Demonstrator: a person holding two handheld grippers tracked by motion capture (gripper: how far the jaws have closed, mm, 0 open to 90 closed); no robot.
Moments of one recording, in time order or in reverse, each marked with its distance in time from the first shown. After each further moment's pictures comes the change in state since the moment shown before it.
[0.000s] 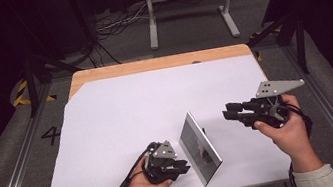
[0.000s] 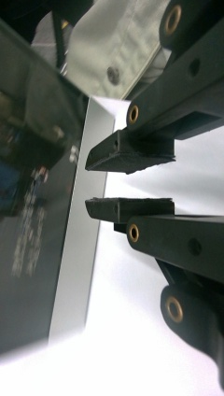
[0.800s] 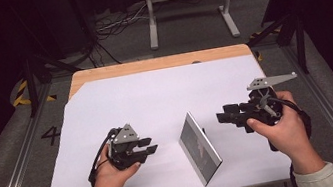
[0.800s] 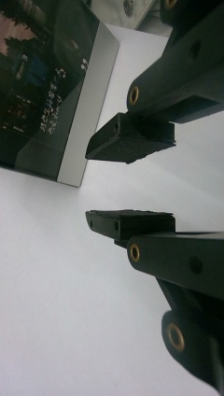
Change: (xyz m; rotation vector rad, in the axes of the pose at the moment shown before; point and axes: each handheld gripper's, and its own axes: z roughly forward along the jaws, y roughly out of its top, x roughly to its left) left arm 0.042 -0.009 -0.073 -0.087 0.213 -0.054; right arm 0.023 0.027 0.002 0.123 -0.028 0.232
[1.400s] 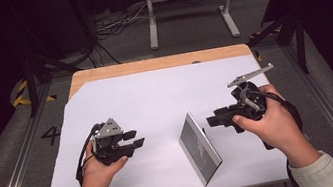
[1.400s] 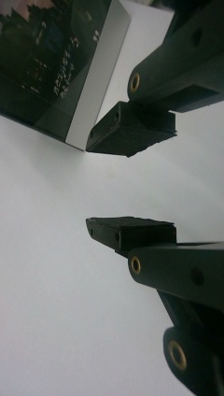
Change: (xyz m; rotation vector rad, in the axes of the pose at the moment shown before) left arm 0.021 -0.002 -0.024 -0.028 0.085 -0.049; right arm 0.021 0.026 0.017 0.194 -0.005 0.037
